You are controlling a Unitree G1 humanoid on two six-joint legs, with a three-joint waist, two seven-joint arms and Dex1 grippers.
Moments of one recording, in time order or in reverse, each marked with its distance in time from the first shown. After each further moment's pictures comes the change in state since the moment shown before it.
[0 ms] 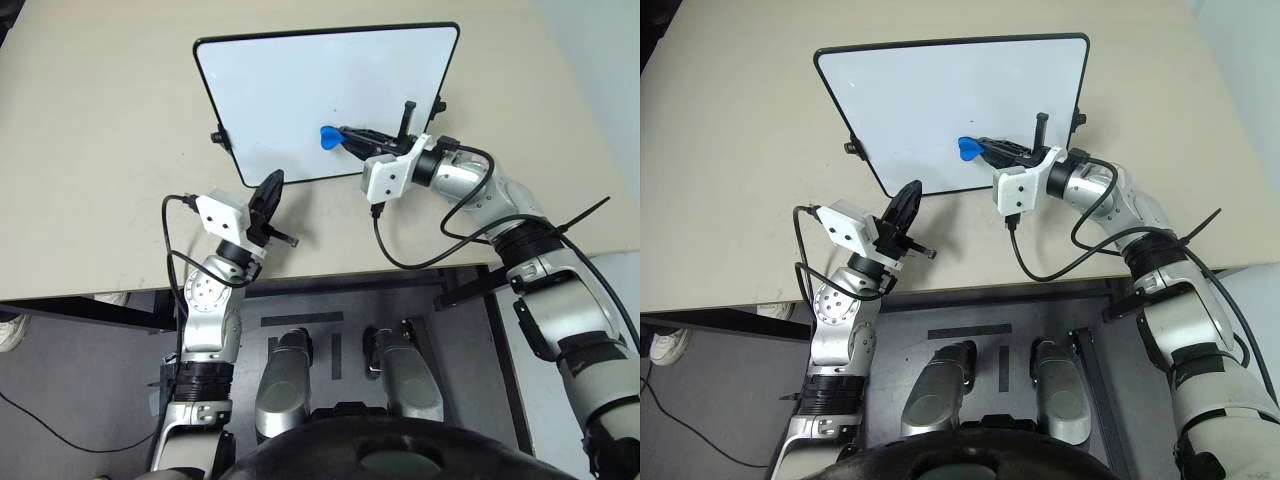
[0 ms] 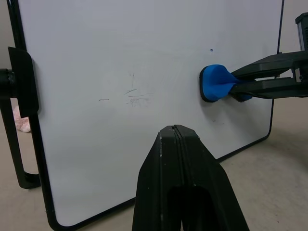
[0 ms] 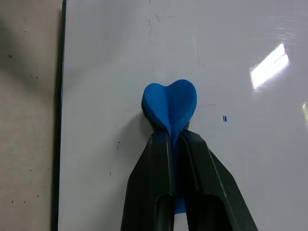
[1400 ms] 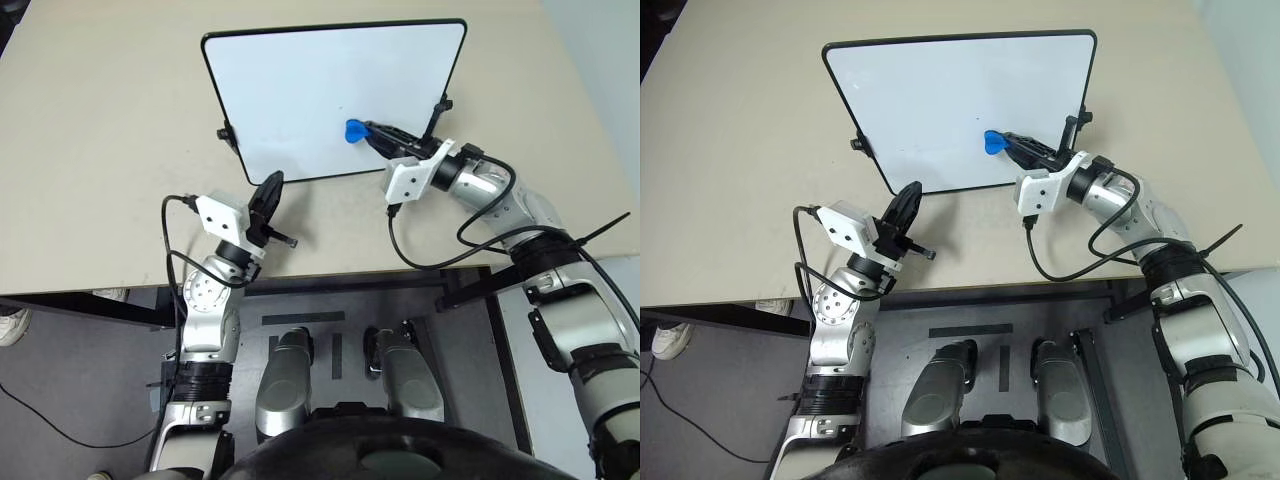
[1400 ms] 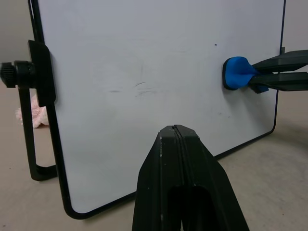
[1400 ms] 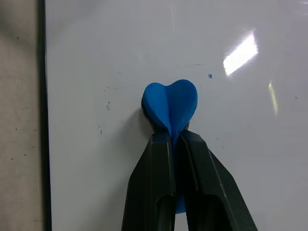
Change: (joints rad) left arm 0.000 0.006 0.002 0.006 -0.001 -0.001 -0.006; right arm 0.081 -0.077 -0.040 -0.056 -0.039 0.010 -0.134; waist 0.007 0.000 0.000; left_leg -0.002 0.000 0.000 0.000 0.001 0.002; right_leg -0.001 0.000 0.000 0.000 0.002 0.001
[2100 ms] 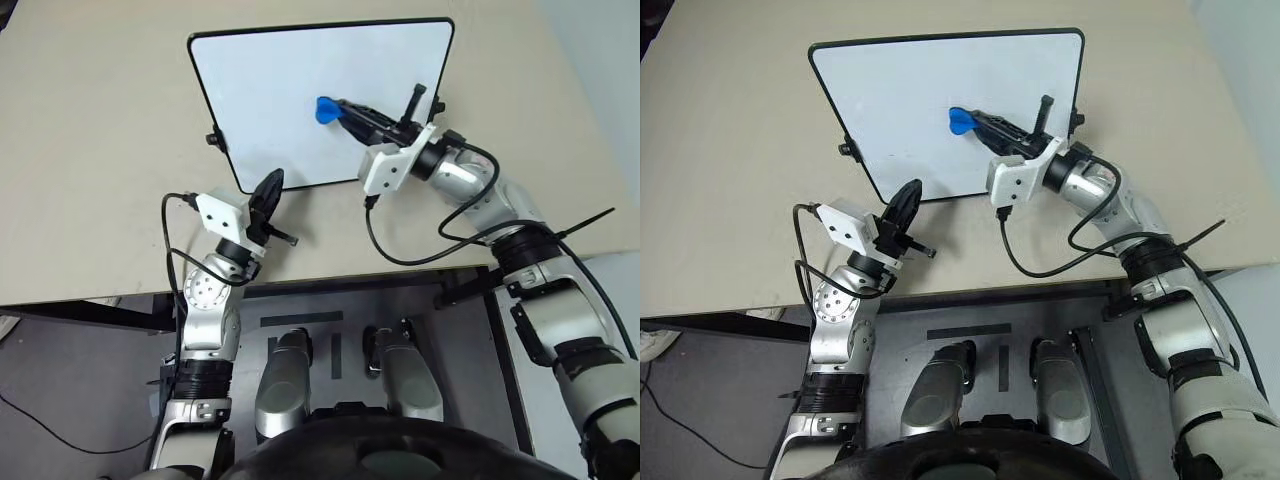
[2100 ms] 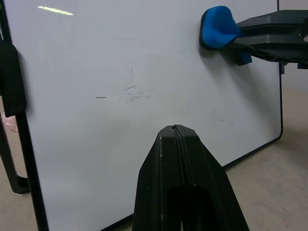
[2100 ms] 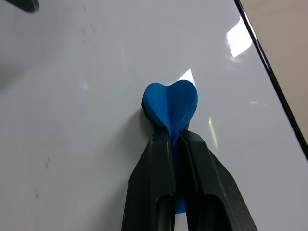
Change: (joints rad) left arm -0.011 -0.001 0.000 0.004 0.000 -0.001 0.002; right arm -0.046 0.108 0.002 -0.057 0.010 0.026 0.016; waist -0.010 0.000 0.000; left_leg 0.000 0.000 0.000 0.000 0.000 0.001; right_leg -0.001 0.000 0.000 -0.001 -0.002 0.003
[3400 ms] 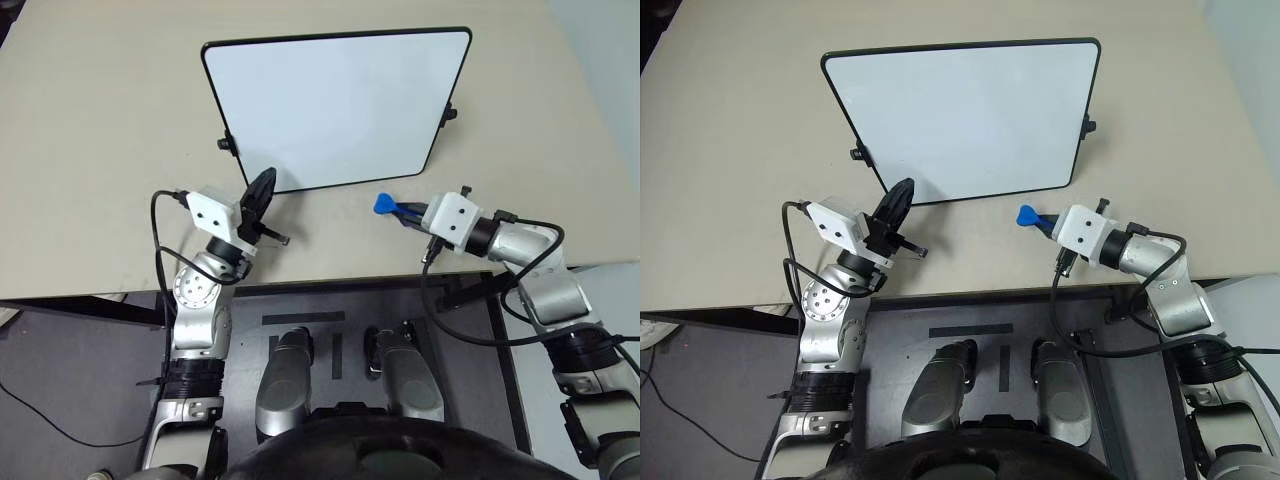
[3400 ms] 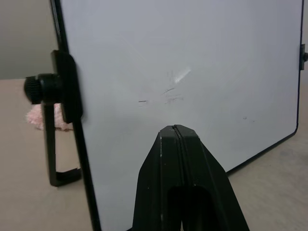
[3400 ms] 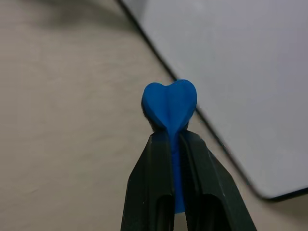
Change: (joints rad) left arm -0.015 0.038 0.027 0.010 -0.012 0.007 -0.038; right arm 0.574 -0.209 -0.157 -0.679 0.572 0.754 0.527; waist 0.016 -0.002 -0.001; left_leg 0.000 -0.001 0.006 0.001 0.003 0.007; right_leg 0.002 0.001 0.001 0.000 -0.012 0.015
